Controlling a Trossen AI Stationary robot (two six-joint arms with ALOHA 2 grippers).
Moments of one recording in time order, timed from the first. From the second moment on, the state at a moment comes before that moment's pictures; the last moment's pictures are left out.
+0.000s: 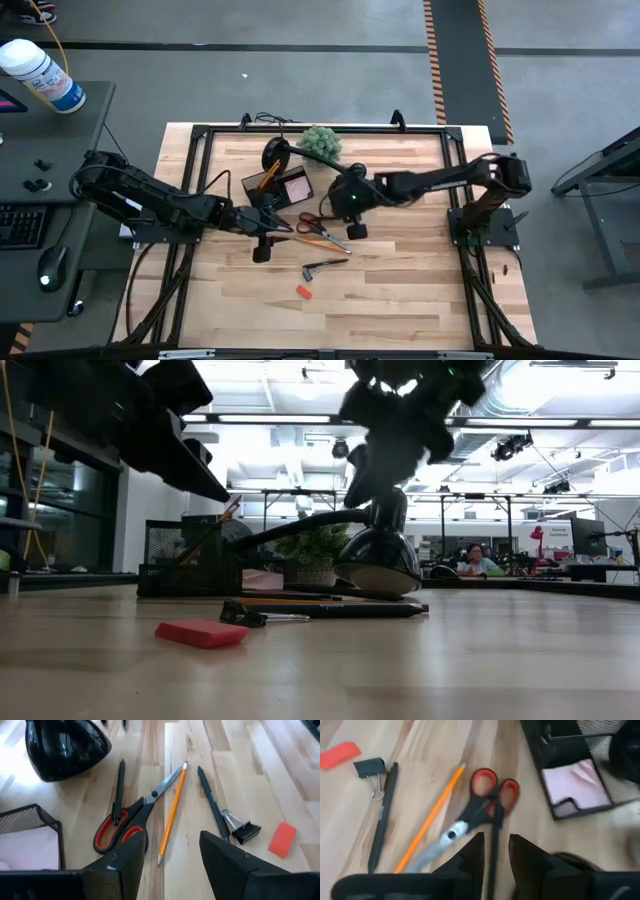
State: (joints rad) left arm -0.12 1.22 0.53 0.03 -0.21 -0.14; right arm -0.04 1.66 1.10 -0.29 -0.06 -0.25
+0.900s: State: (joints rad) left arm -0.12 1.21 0.53 0.06 -0.26 -0.14; right arm -0.03 1.90 1.15 -0.23 0.06 -0.23
